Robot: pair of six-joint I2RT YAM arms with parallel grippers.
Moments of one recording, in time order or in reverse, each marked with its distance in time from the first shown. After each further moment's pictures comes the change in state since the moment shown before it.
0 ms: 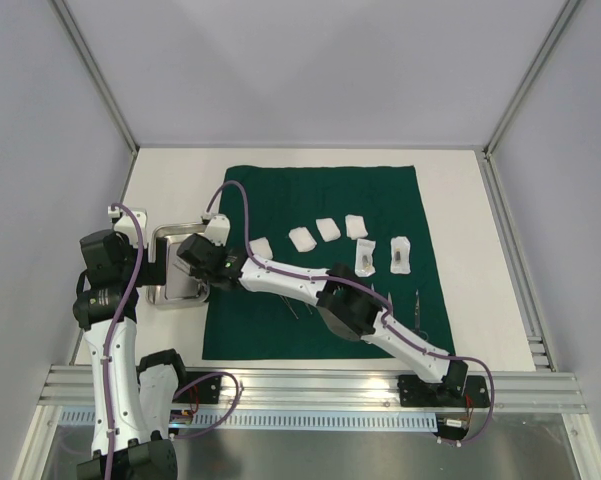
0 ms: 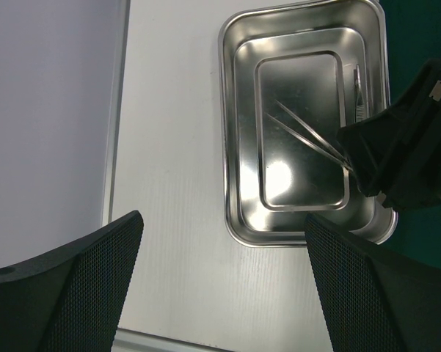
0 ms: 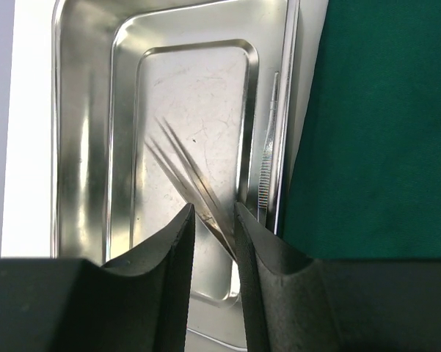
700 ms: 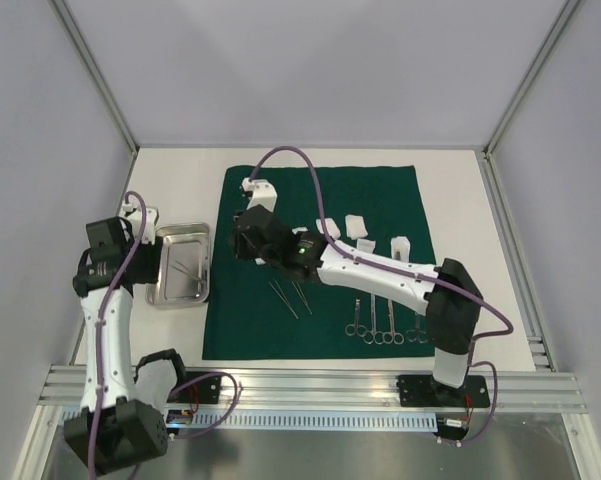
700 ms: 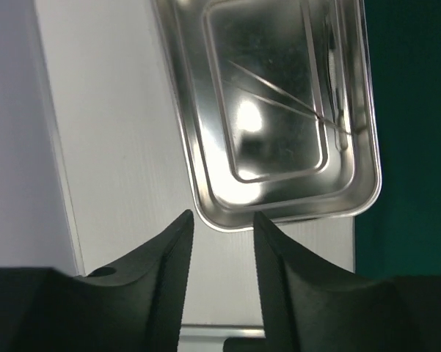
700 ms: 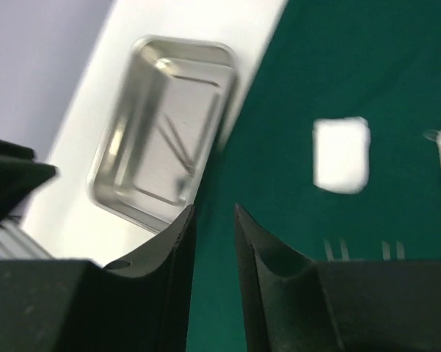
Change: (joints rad) left arm 0.000 0.149 0.034 -0.060 0.074 0.063; right arm -0.047 -0.732 -0.669 0.168 -0.077 -0.309
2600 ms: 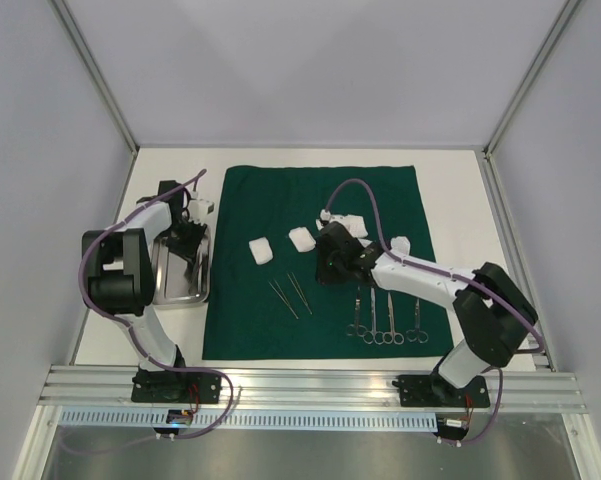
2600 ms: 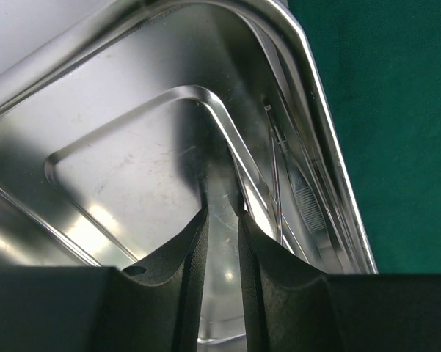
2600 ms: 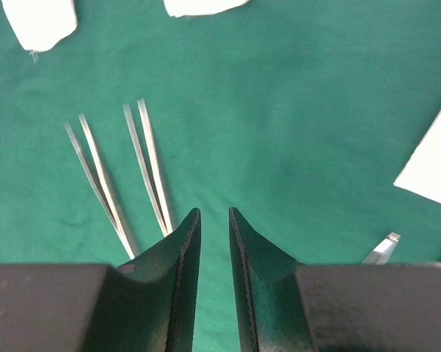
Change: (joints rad) left arm -0.252 0.945 0.296 0.127 -0.008 0.040; right arm -0.312 -0.288 -0.666 -0.060 -0.250 -0.024
